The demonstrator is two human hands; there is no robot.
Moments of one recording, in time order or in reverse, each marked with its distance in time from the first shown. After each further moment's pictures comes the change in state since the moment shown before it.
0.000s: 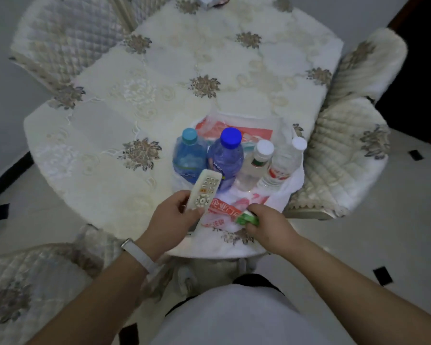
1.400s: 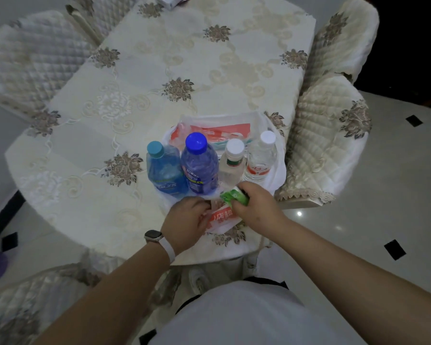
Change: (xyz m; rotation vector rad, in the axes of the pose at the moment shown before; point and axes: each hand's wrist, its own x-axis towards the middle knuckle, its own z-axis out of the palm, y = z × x) left_hand 0.051 -0.021 0.056 0.857 -0.191 0.493; right_hand 0.013 0.003 -0.025 0.326 0.240 0.005
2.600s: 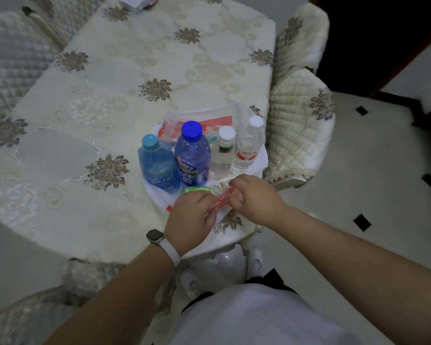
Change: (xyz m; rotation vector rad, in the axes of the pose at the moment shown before) left_hand -0.022 0.017 -0.015 -0.146 0.216 0.257; right_hand -0.020 0.004 0.017 -0.570 0.060 -0.130
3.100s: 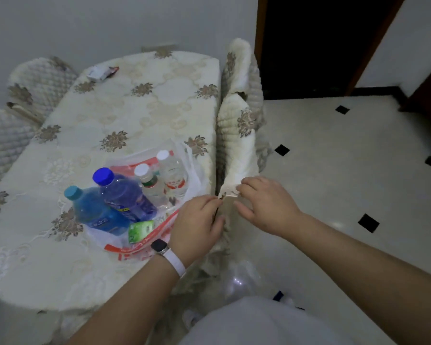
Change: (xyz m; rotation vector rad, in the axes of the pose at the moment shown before) left_hand 0.084 0.168 0.054 0.092 0.009 0.140; right_hand -0.109 0.152 -0.088 -0.129 0.268 0.003
